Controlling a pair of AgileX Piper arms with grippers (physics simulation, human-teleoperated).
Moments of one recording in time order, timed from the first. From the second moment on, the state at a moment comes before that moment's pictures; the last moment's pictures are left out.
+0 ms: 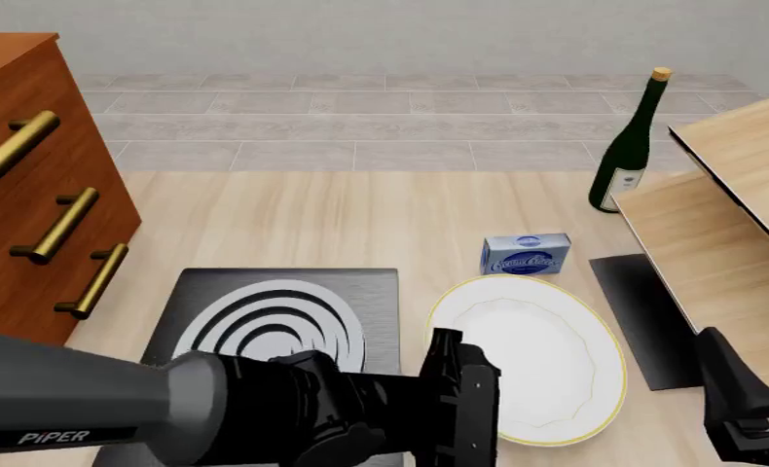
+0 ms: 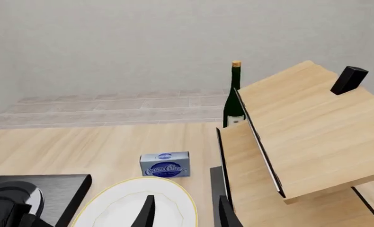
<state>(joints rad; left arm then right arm) -1.12 1.76 -0.86 -0.11 0.81 0.04 0.00 0.00 0.03 0.06</state>
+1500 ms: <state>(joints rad) -1.09 1.93 -0.90 -0.22 0.84 0.04 0.02 0.00 0.01 0.08</state>
